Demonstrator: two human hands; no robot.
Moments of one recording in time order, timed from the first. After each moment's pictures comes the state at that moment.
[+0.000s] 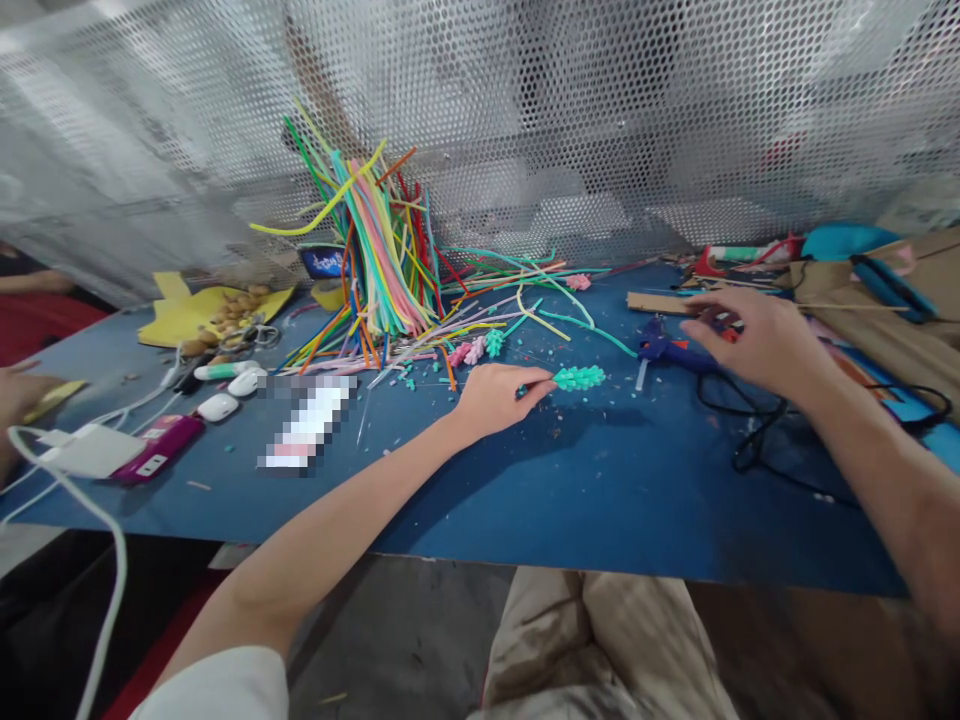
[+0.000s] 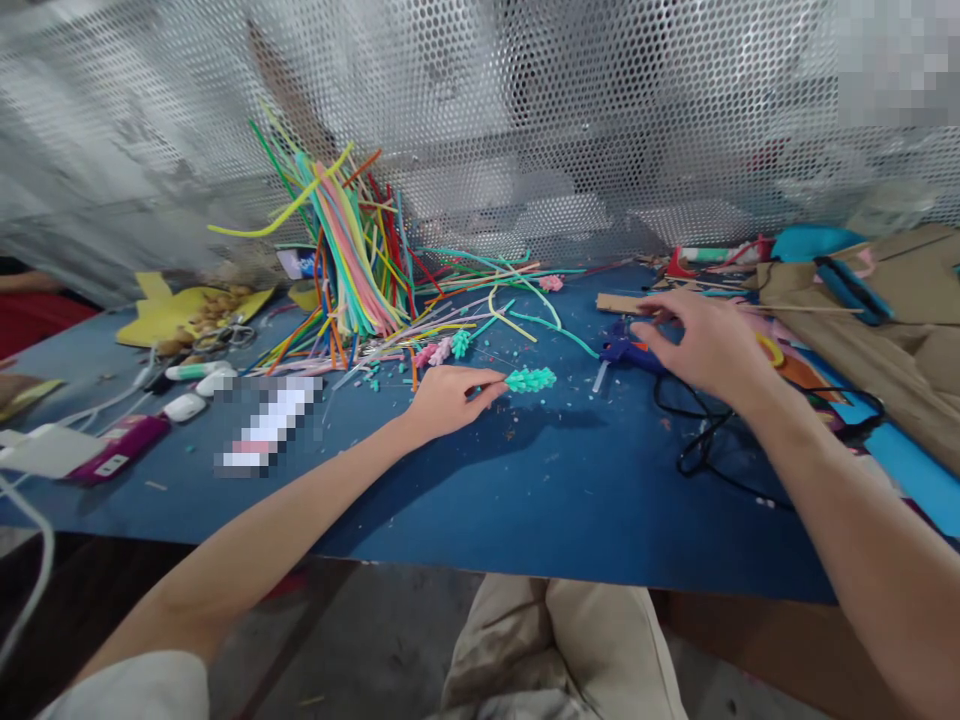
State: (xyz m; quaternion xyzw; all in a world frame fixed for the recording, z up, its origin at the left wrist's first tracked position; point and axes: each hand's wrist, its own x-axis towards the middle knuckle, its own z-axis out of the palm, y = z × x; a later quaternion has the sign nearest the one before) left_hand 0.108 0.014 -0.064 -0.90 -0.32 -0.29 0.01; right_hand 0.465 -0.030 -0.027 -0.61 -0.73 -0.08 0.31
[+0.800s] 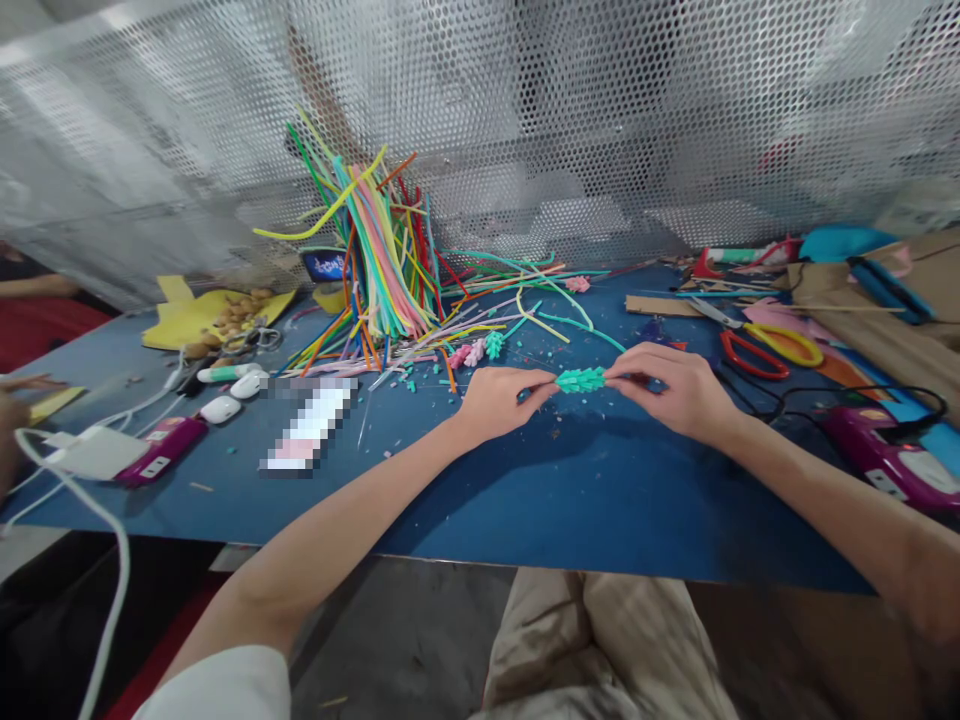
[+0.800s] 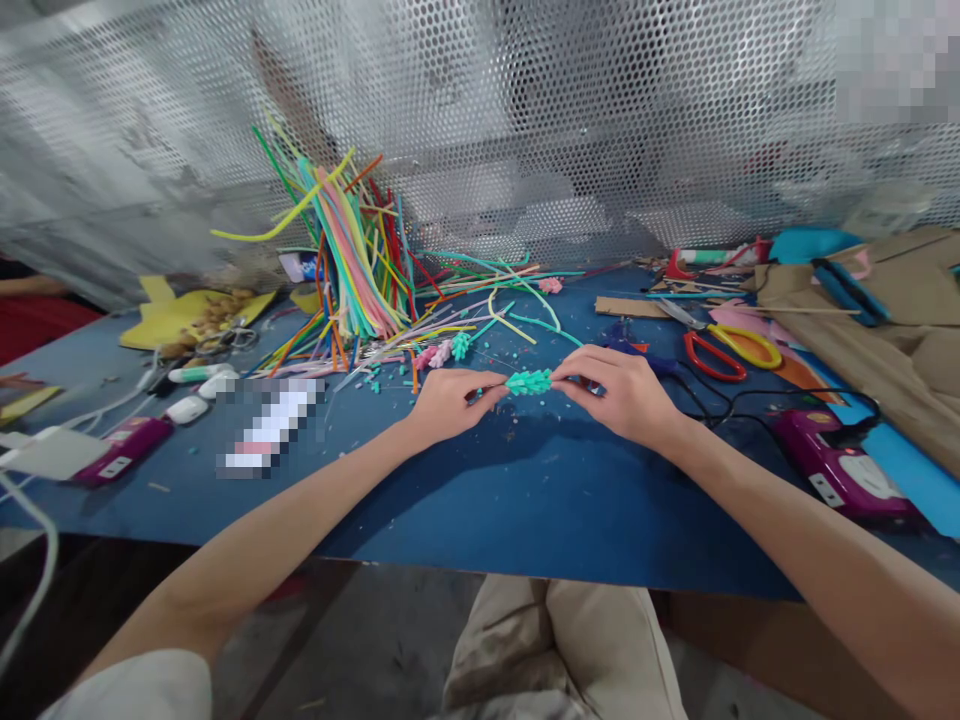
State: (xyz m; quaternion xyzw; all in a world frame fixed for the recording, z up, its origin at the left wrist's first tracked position) left_hand 0.111 0.009 -0.065 -0.90 -0.29 -0.32 0.01; right_hand 0.385 -0.051 -0.050 -0.39 -0.83 0.02 0.41
